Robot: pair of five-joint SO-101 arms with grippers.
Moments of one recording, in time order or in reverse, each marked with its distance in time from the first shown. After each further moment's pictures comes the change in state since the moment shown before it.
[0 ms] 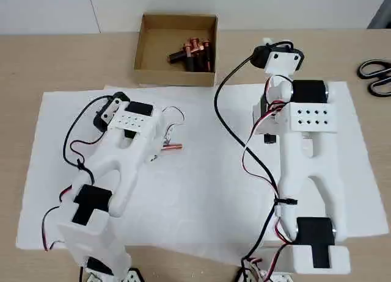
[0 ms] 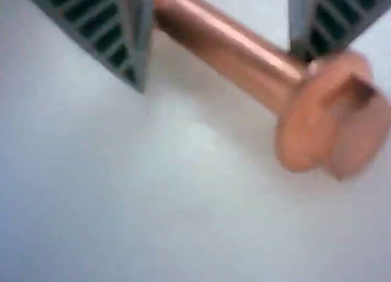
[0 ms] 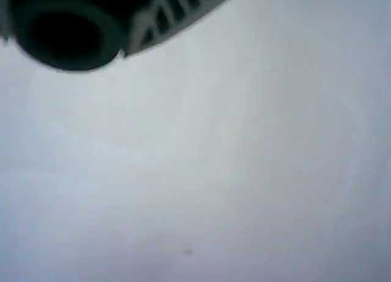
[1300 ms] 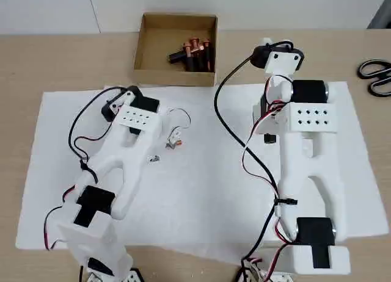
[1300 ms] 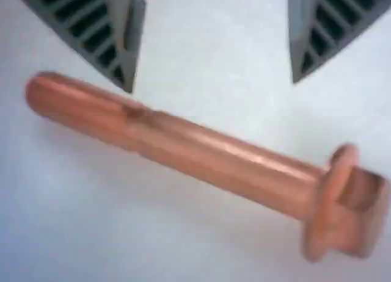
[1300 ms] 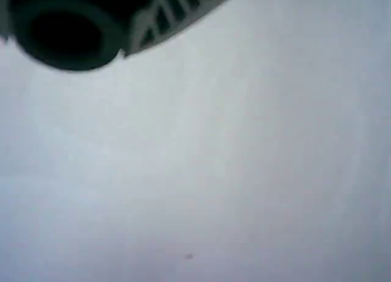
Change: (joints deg) left arm 2.5 -0.7 -6.4 11.3 -9.5; right arm 0.1 0.0 0.0 0.0 0.0
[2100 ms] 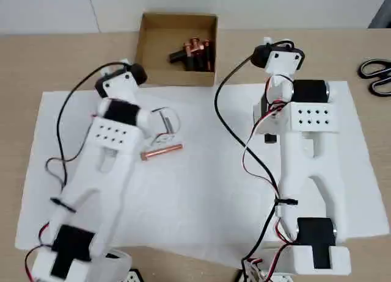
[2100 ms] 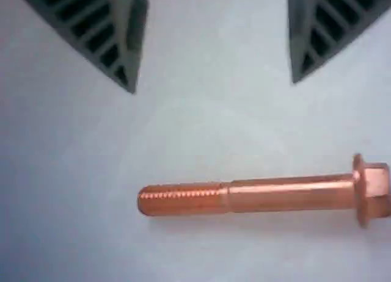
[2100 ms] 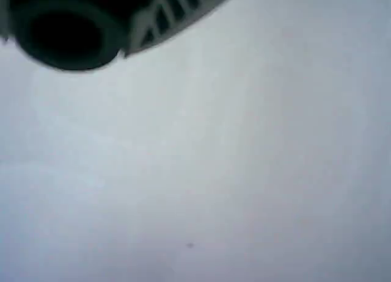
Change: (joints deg) left arm -0.4 -19.4 7.4 1.1 -18.5; right arm 0.0 0.0 0.0 0.0 0.0
